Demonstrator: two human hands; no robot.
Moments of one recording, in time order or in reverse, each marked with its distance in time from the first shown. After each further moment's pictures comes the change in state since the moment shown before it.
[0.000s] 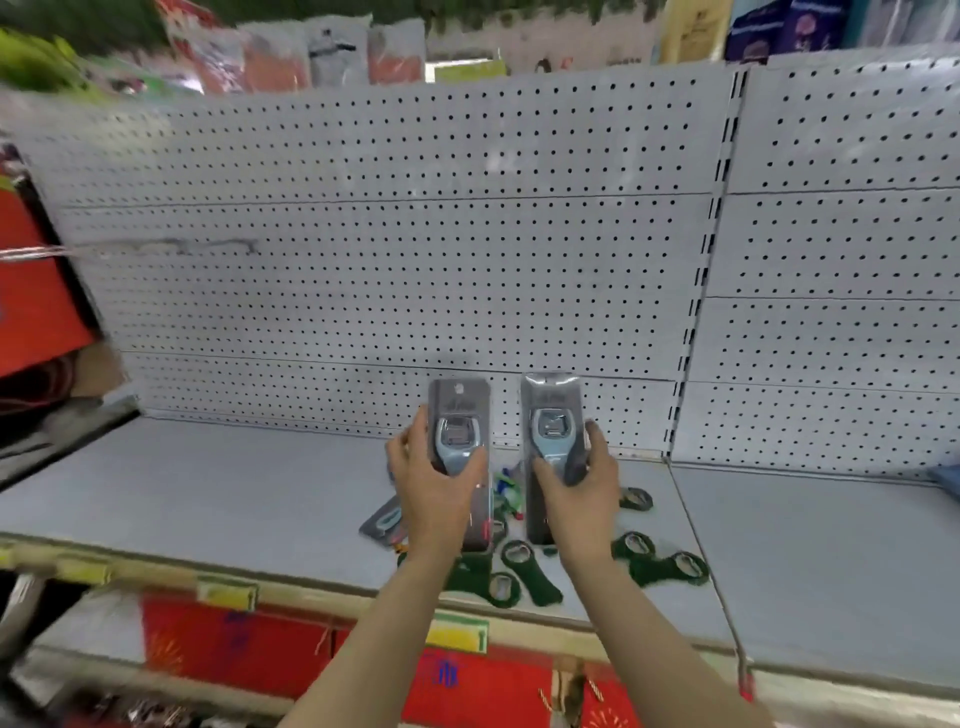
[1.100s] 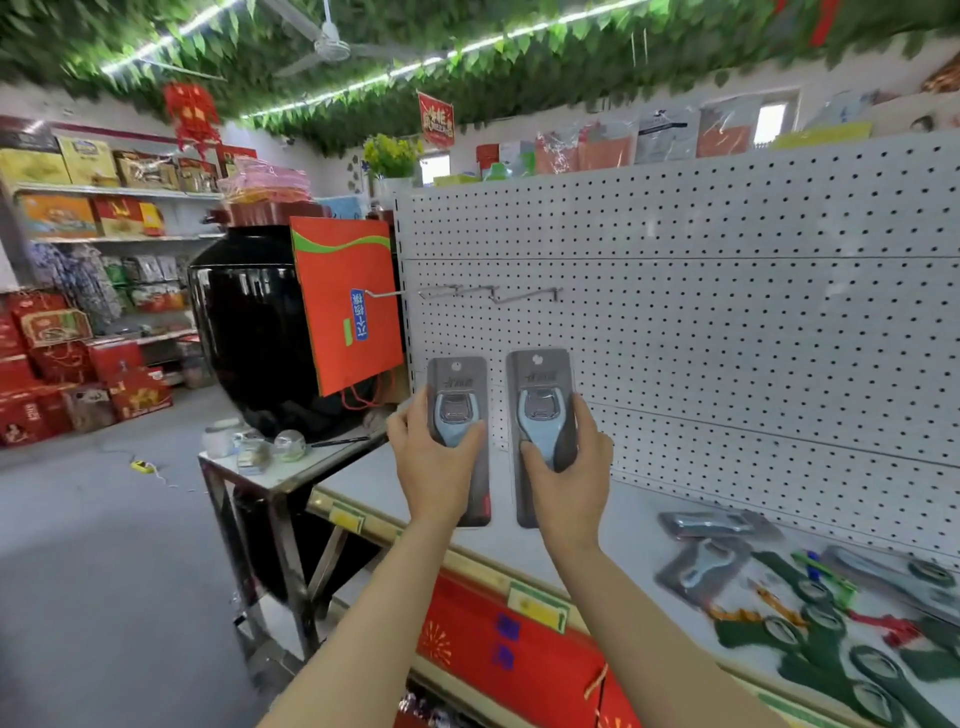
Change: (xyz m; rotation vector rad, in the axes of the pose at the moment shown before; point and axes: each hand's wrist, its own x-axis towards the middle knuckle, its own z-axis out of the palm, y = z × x) left_hand 0.127 -0.047 -0.371 0.076 0.371 0.069; right_hand -0.207 -0.185 0.290 0.227 -0.250 -0.278
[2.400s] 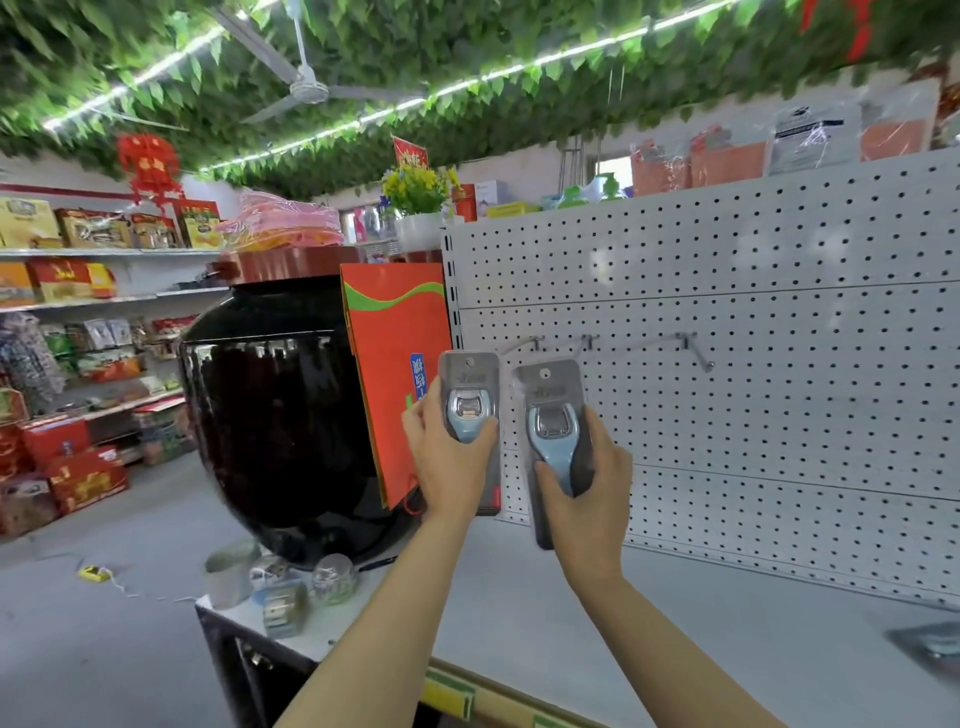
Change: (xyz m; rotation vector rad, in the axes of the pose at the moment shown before) left_hand 0.315 -0.146 -0.007 -0.106 -0.055 0.172; right_hand 0.080 0.010 0.291 -0.022 0.104 -0.052
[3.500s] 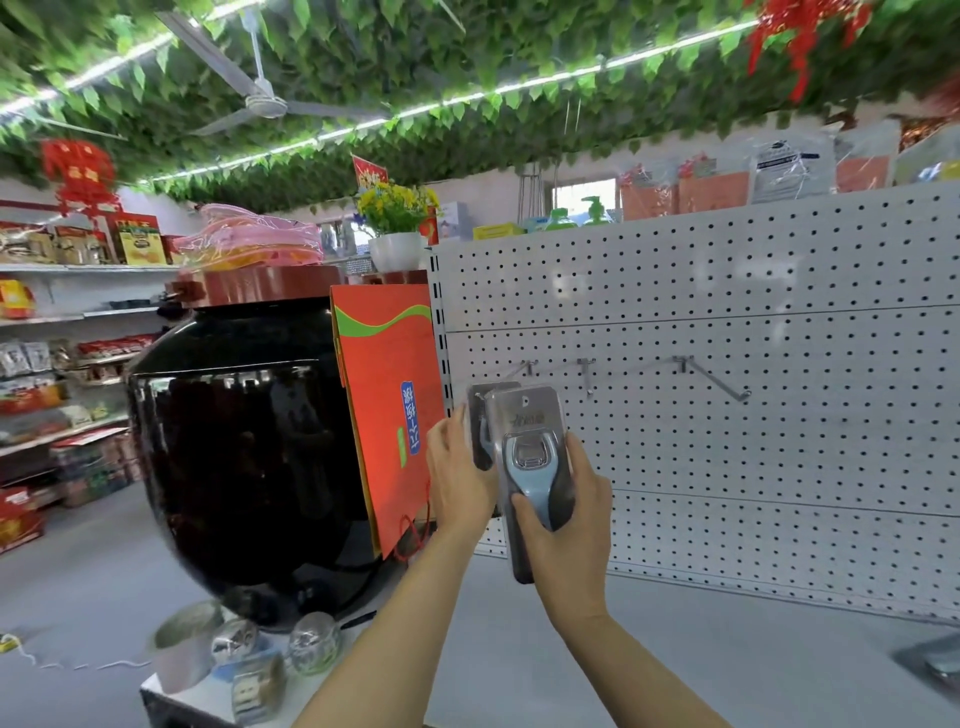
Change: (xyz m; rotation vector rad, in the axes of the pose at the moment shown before) left_hand 0.038 -0.032 0.018 0.197 -0.260 0.052; right_hand 0.002 0.010 0.059 0.015 0.026 -0.042
